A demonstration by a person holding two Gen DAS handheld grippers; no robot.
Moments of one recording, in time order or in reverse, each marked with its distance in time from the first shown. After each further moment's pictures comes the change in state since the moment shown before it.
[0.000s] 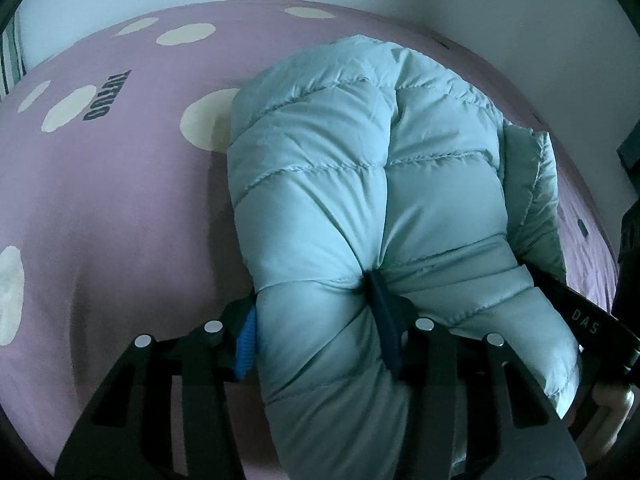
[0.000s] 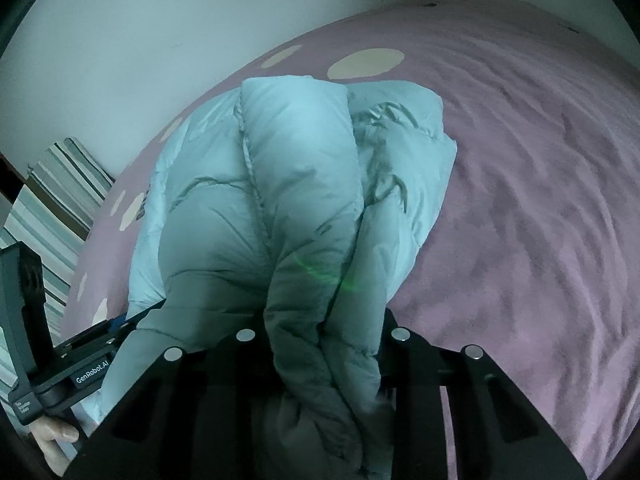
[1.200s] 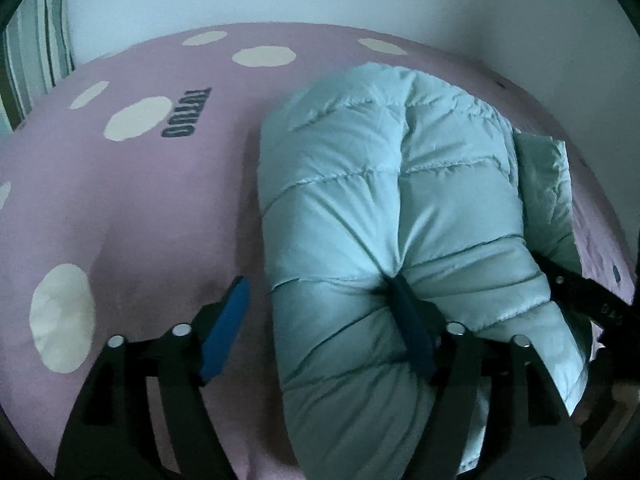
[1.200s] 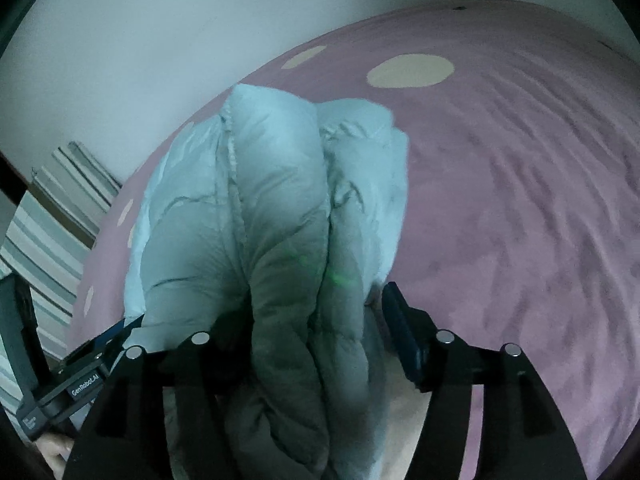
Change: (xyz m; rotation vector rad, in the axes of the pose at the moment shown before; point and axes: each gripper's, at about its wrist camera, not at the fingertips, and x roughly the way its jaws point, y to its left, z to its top) left arm -0.028 0.056 0.015 -0.081 -0.082 0.149; right arm 0.016 0.009 0.026 0.017 -0.017 0.021
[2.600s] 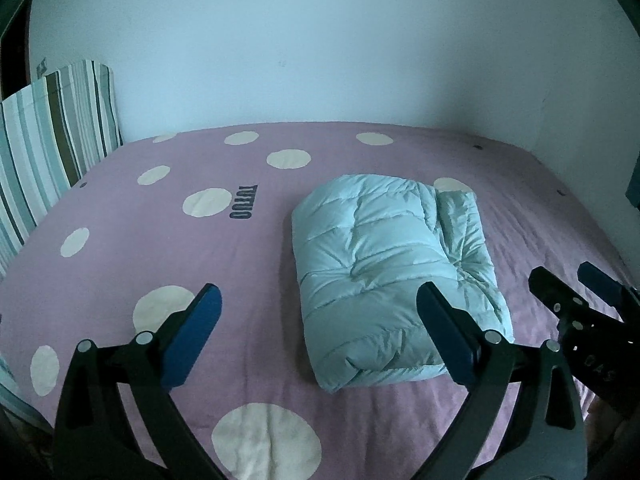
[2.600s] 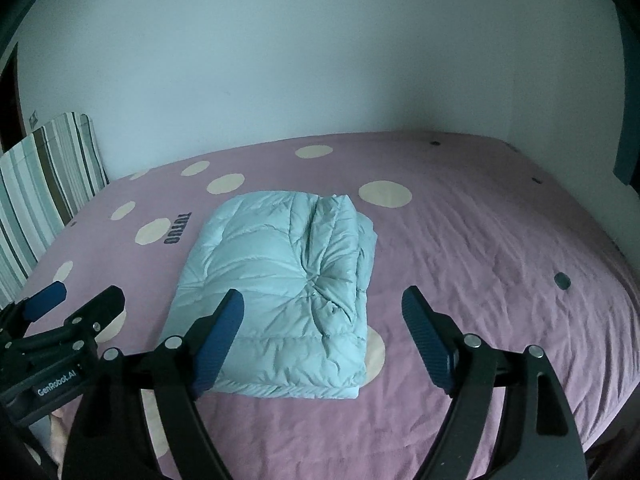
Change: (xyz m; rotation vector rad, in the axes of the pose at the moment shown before) left arm -0.168 -0.023 -0.045 0.053 -0.298 0.091; right arm -0.151 0.103 -0.057 -0.270 -0.298 -0.252
